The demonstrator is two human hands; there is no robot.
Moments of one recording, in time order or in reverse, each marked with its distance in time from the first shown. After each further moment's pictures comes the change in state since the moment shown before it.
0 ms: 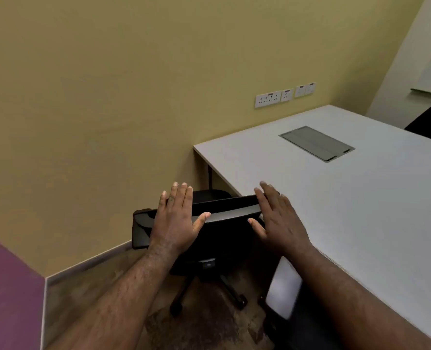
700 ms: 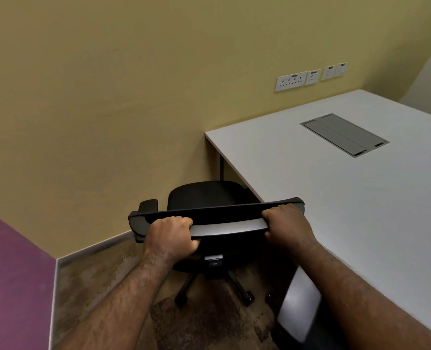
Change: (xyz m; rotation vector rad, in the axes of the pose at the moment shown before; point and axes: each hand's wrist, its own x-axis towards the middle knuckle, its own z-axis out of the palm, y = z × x) left_hand 0.021 -0.024 0.038 0.070 -0.124 -0.045; right_hand 0.065 0.023 0.056 -0.088 -0.311 -0.040
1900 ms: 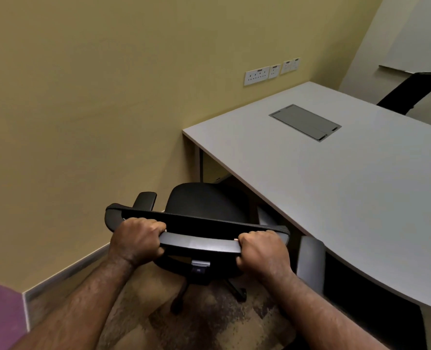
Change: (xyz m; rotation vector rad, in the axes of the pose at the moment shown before) left_hand 0.000 -0.156 0.005 -0.044 0.112 0.403; right_hand -0.035 -0.173 0.012 0.009 0.007 0.214
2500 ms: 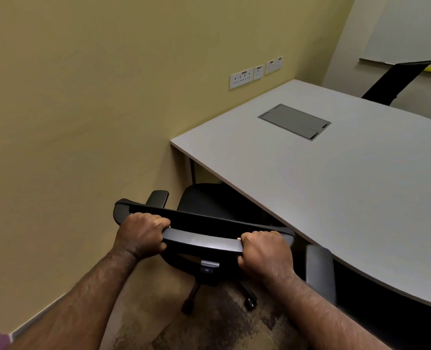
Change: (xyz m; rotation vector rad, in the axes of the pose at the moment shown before) left_hand 0.091 -0.029 0.020 0.023 0.009 0.156; right_hand 0.050 0.012 0.002 -0.010 -0.013 0.119
